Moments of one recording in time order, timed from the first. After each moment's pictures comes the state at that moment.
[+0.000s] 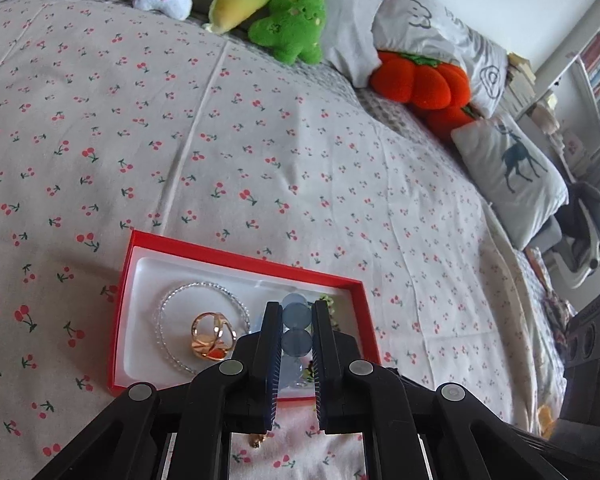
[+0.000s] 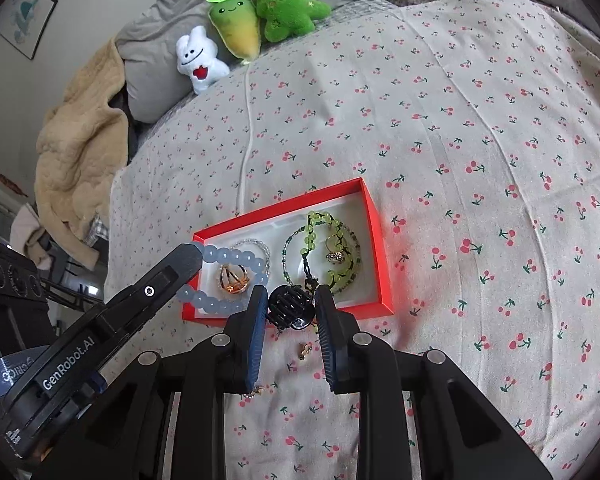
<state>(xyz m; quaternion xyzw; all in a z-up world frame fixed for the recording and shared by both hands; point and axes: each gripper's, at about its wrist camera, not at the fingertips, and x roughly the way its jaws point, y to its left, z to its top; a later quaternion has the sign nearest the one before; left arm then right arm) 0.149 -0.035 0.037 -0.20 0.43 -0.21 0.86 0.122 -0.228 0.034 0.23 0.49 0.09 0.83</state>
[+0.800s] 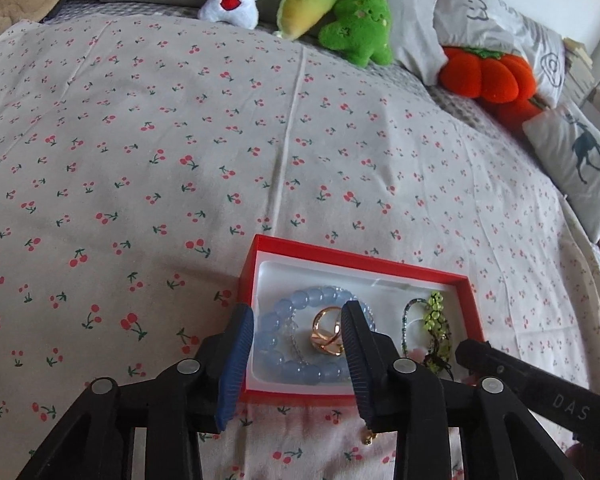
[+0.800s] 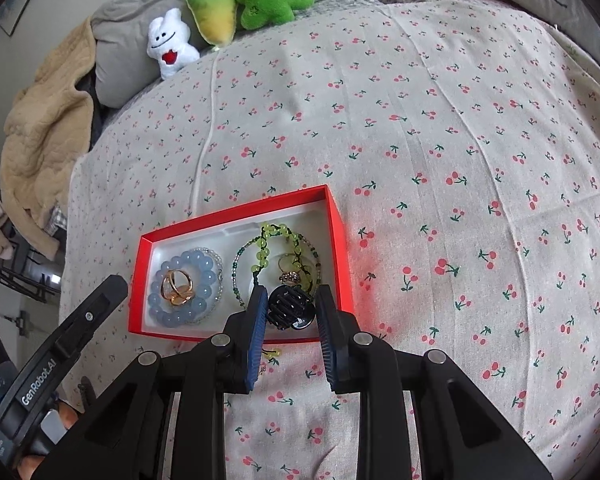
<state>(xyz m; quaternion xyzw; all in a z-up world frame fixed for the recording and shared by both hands) 0.146 -0.007 0.028 -0.13 0.44 -0.11 0.88 0.144 -0.230 0.017 0.18 0.52 0.04 0.84</state>
